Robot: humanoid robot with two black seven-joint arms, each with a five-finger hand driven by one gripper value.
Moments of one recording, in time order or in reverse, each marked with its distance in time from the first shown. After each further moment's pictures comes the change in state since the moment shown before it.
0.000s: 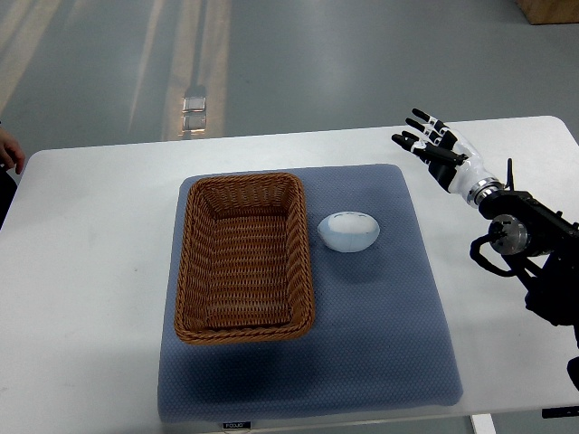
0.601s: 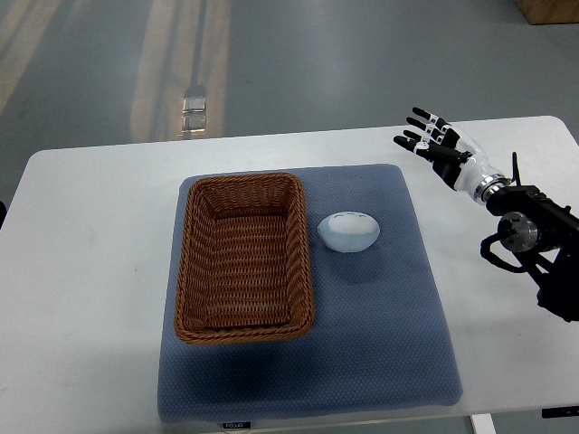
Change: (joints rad) left arm 0.000 0.000 0.000 0.001 0.000 0.000 0.000; right arm 0.023 -0.046 -0.062 0.003 -0.013 0.037 0.000
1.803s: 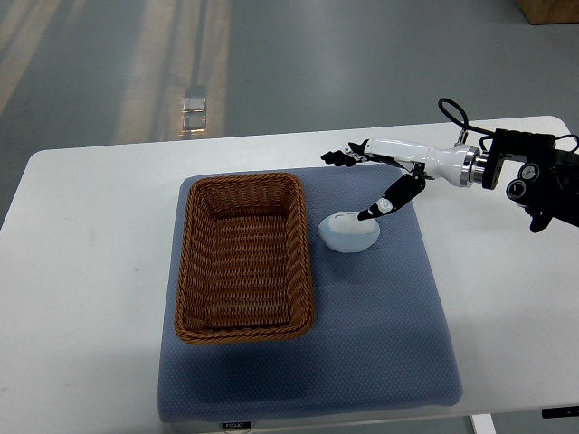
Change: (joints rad) left arm 0.002 0.000 0.001 0.009 0.000 0.000 0.000; right arm 0.377 -0.270 -0.797 0.313 -0.579 0.022 0.330
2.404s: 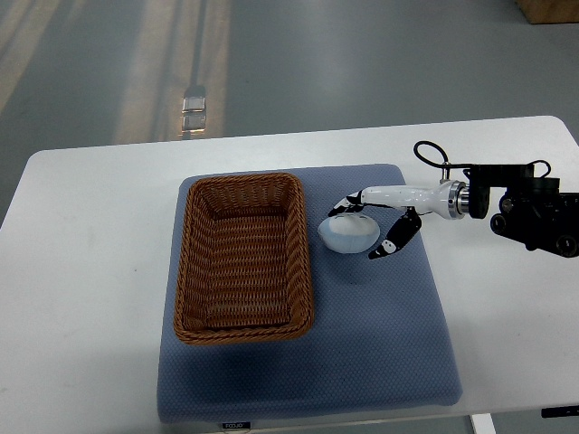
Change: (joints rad) left arm -0.002 0.000 0.000 -0.002 0.000 0.000 0.000; right arm 0.004 0.075 -0.169 -0.064 -0.088 -0.091 -0.073
